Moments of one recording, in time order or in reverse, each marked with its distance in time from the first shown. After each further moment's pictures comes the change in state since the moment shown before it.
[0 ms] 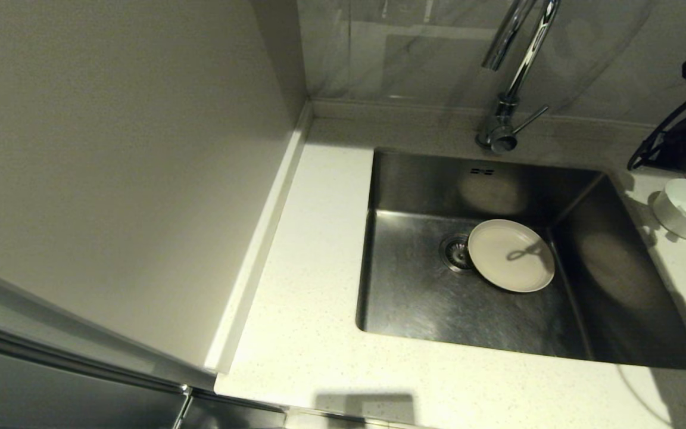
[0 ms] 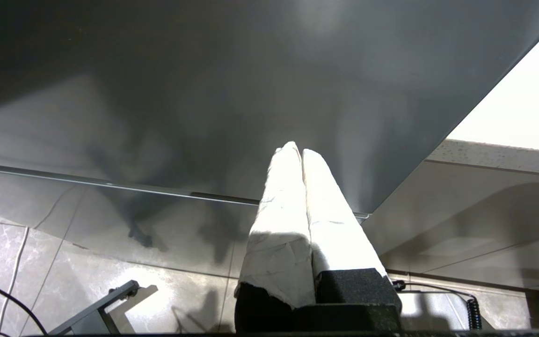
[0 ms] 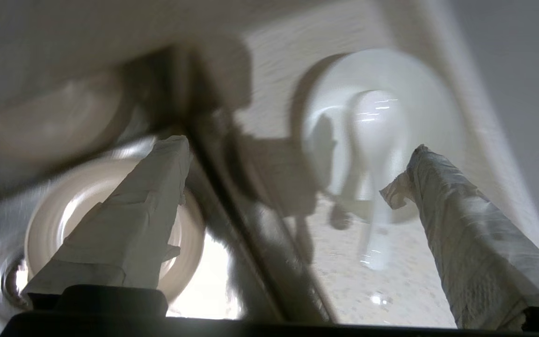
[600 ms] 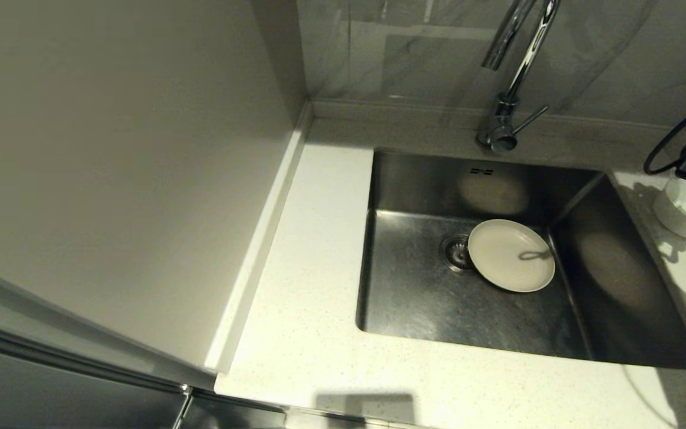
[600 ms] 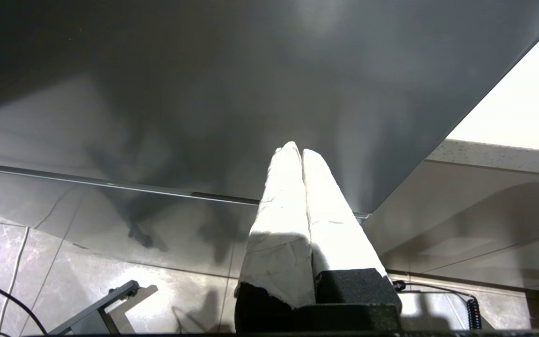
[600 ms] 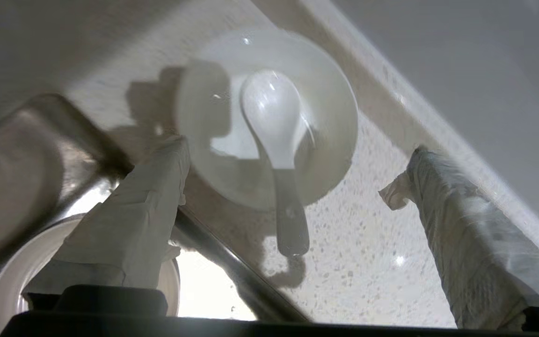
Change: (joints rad) left arm 0.000 0.000 0.000 0.000 0.000 0.000; right arm -0.060 -0.019 0.079 0.043 -0.144 0.268
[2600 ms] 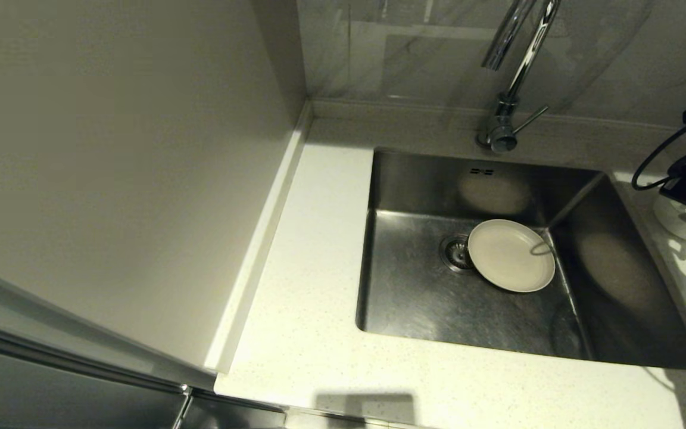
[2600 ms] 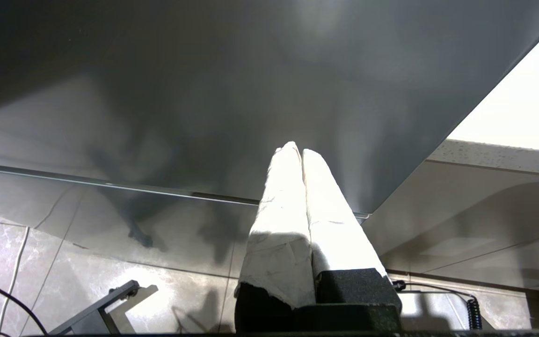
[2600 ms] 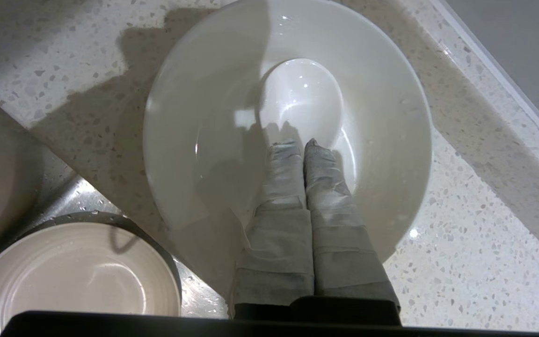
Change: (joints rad) left arm 0.000 0.000 0.000 0.000 0.000 0.000; right arm -0.076 0.161 -0.100 -0.002 0.142 -0.008
